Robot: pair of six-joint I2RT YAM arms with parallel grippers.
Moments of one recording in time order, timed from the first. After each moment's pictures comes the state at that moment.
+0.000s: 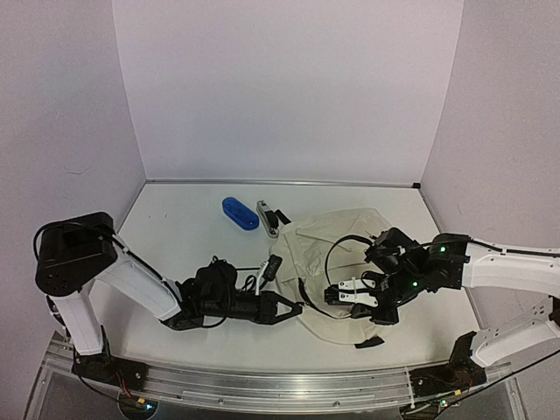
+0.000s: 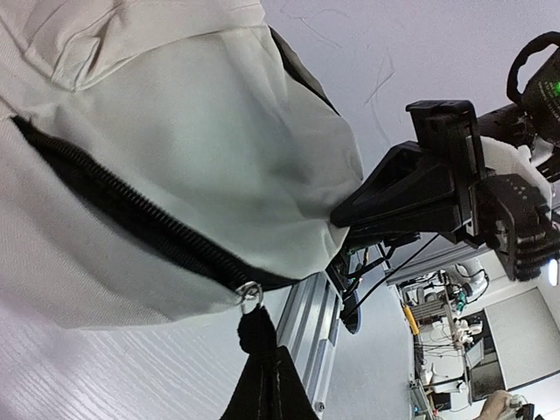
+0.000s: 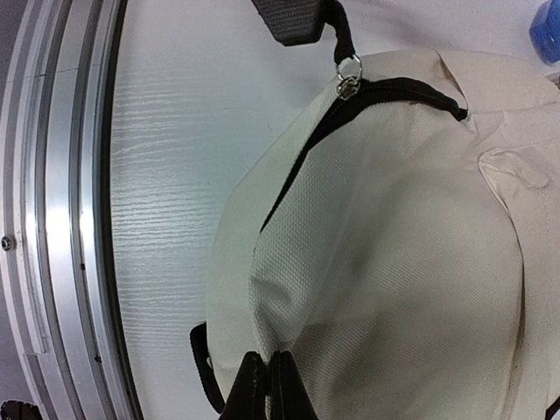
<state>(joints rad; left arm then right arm) -1.14 1.82 0.63 0.96 0.35 -0.92 0.97 1.22 0.84 -0.75 -0.11 -0.60</state>
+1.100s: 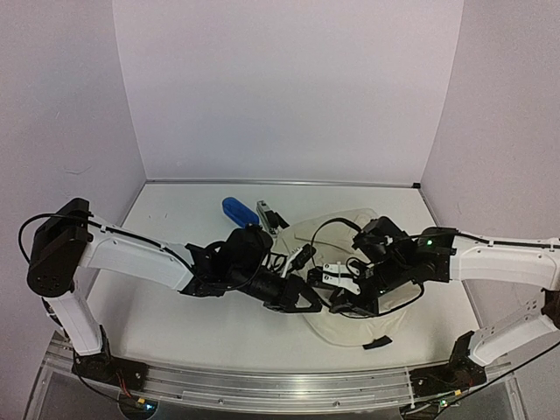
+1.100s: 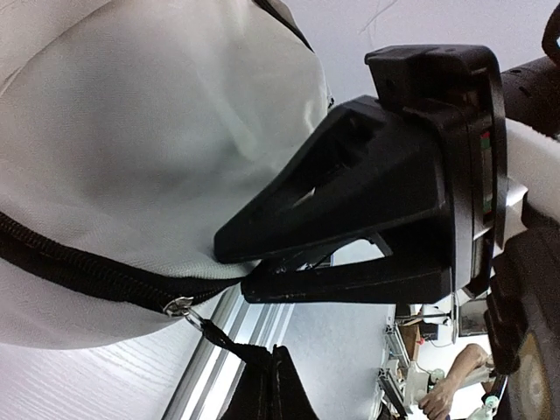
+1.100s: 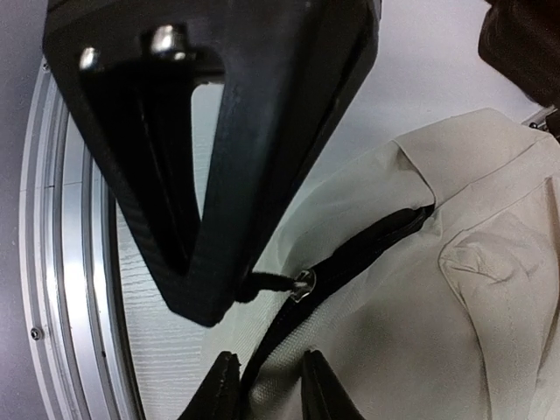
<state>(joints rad) -1.14 1.76 1.02 0.26 0.58 -0.84 0.97 1.31 0.91 -0.61 -0.21 -0.49</state>
